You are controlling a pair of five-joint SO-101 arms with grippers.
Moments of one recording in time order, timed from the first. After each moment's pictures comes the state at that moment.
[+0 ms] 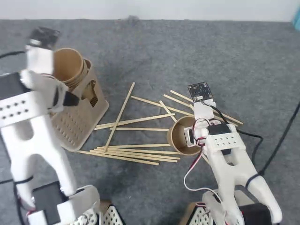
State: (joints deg) left arm -25.7 -12.8 -4.1 98.9 -22.6; right arm -13.8 -25.1 58.5 46.1 4.3
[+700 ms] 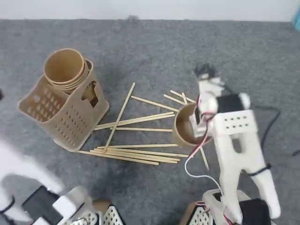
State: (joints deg) left arm -54.0 -12.9 -22.2 98.9 -10.3; right arm -13.5 -23.7 17.3 95.2 4.4
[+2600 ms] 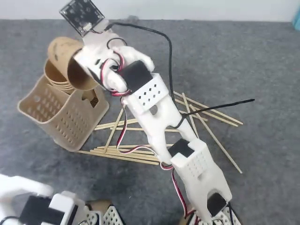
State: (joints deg) left arm -79.6 -13.5 42.2 26.8 1.1; right arm -47.1 38.6 -75.3 68.8 5.8
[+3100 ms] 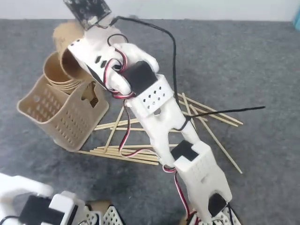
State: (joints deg) left arm -78.9 -13.5 43.6 26.8 1.1; right arm -47.1 34.3 -75.3 64.4 1.7
